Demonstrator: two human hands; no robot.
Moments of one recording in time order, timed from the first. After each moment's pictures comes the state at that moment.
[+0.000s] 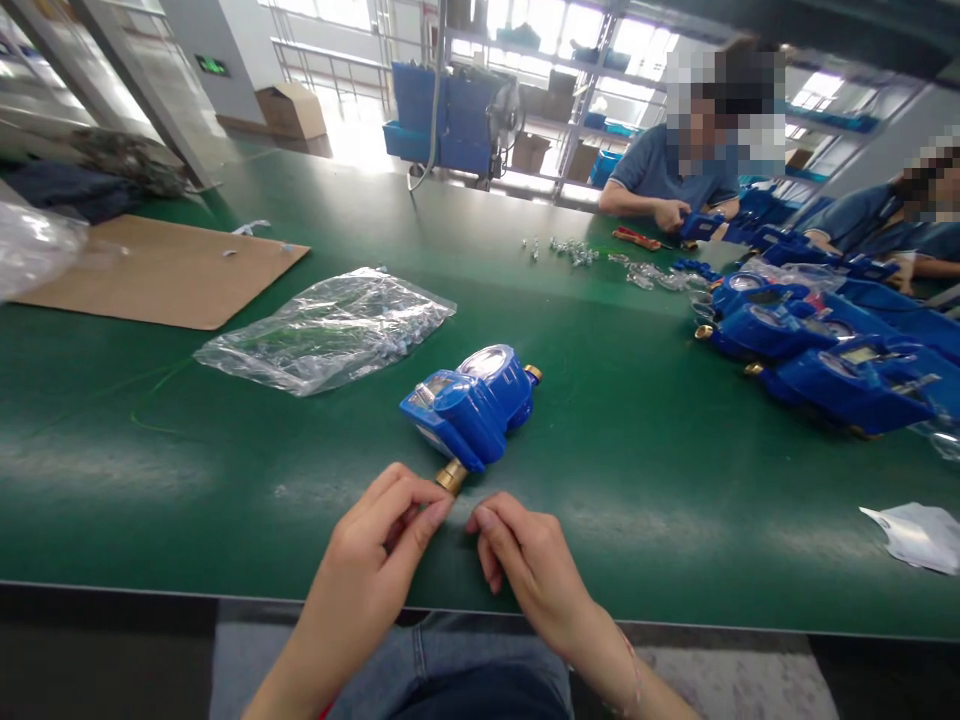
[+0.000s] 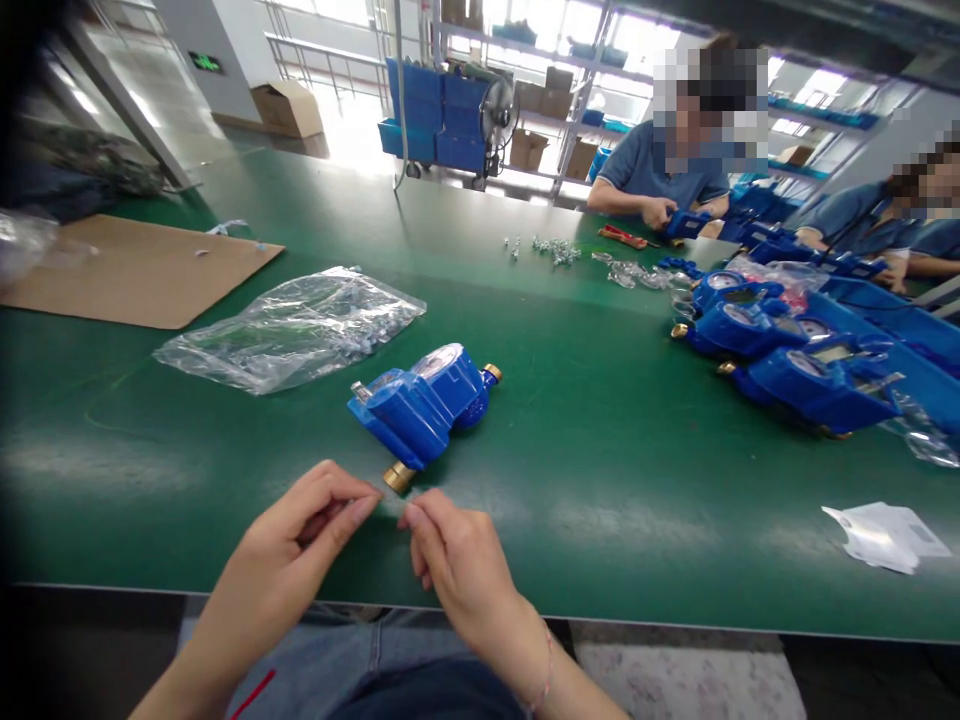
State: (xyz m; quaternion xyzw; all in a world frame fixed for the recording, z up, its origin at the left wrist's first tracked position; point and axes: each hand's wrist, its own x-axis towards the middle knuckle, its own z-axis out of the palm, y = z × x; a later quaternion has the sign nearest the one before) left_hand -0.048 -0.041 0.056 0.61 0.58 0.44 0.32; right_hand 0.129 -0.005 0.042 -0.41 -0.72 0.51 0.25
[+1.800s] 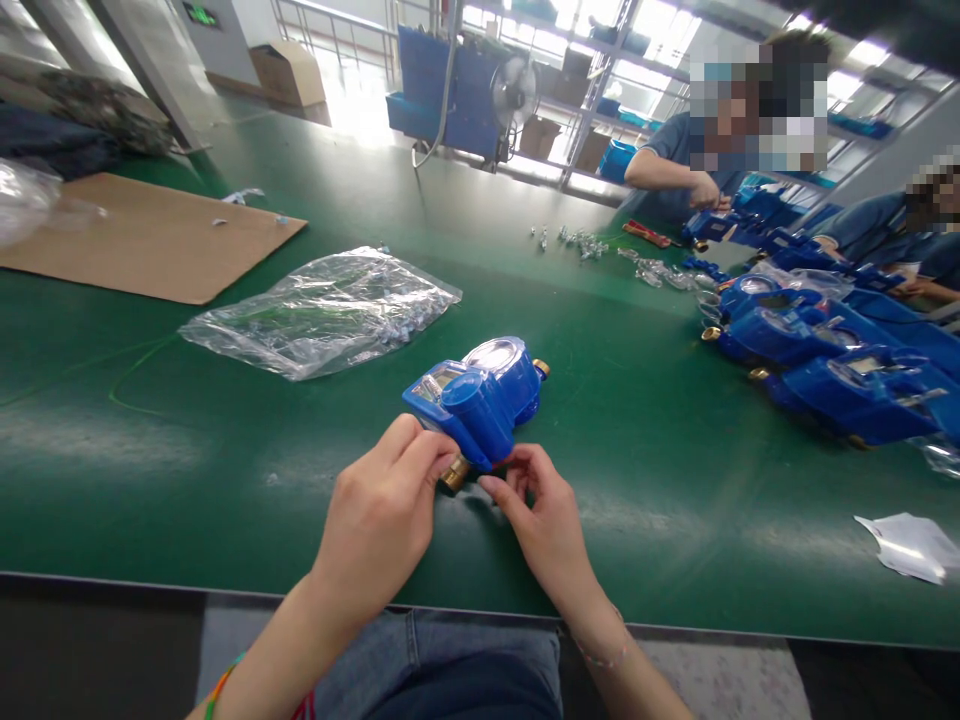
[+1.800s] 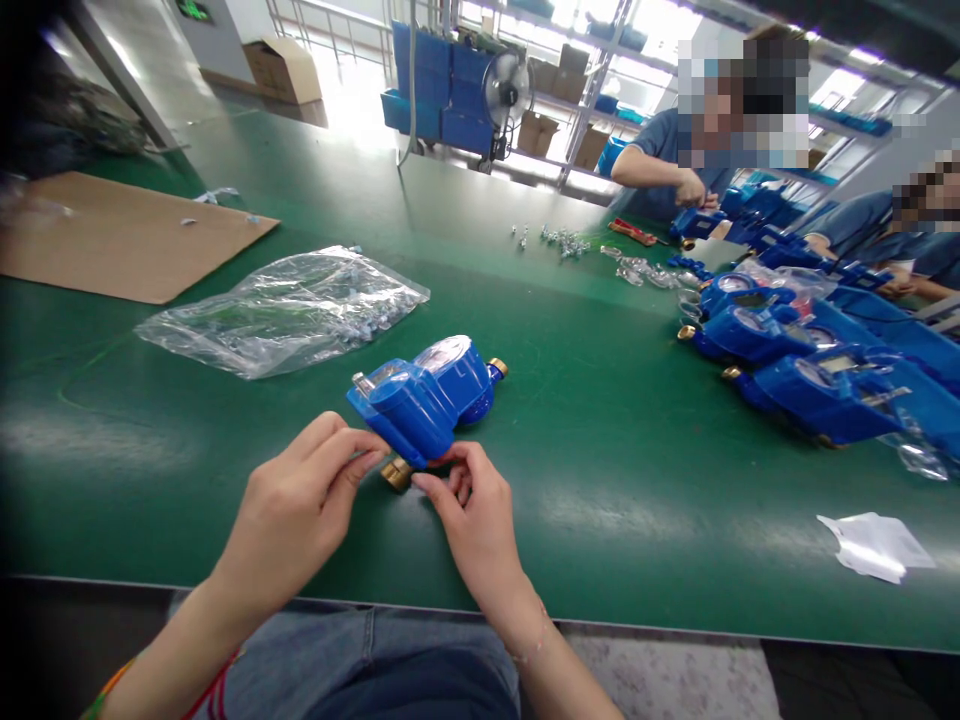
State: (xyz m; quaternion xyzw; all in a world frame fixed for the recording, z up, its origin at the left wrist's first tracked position) left_hand -0.049 -0.010 0.066 0.70 0.59 0.39 0.10; right_hand 0.117 0.023 0.029 -0.51 -0.64 0.45 0.37
